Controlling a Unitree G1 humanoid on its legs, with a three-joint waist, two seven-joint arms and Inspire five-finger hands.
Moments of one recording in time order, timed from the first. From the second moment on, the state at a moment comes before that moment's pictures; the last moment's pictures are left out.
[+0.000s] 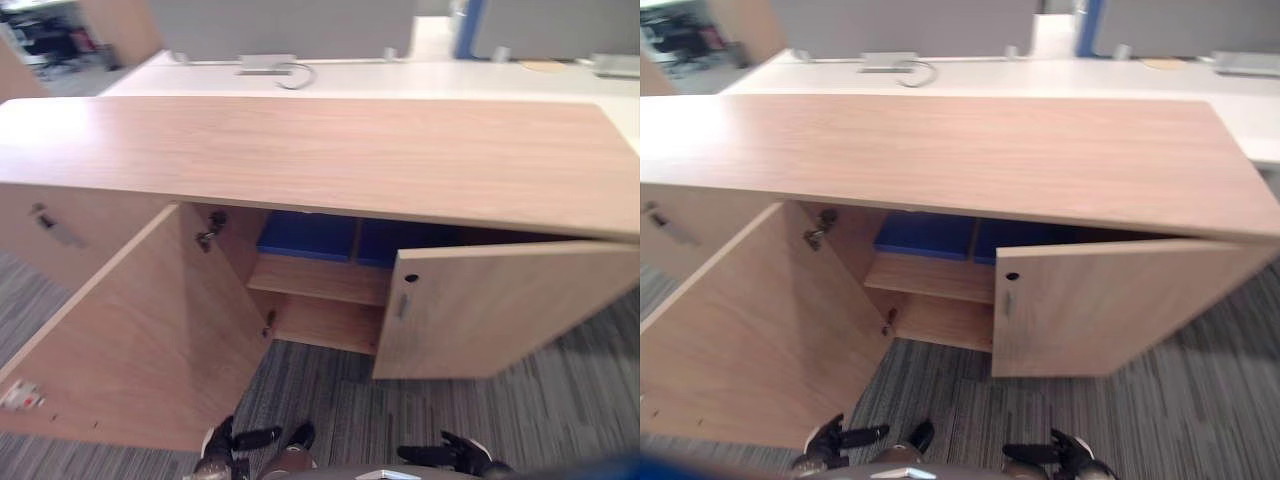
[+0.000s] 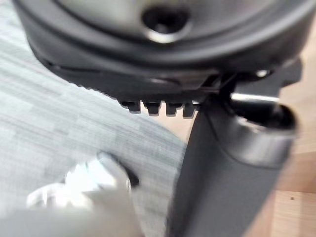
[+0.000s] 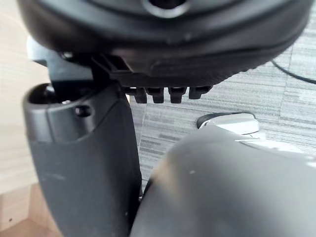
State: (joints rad) left arm 0.06 0.06 0.22 1.00 0.01 0.06 0.09; right arm 0.08 -0.14 -0.26 1.15 -0.09 0.04 0.05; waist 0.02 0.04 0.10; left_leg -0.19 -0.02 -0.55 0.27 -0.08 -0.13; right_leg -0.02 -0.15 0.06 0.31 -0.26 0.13
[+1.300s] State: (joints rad) left arm 0.25 0.02 0.34 0.77 -0.18 -0.04 0.19; right arm 0.13 -0.08 -0.12 1.15 0.04 0.00 0.01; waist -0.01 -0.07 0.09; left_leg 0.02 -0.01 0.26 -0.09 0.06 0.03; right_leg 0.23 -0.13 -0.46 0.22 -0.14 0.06
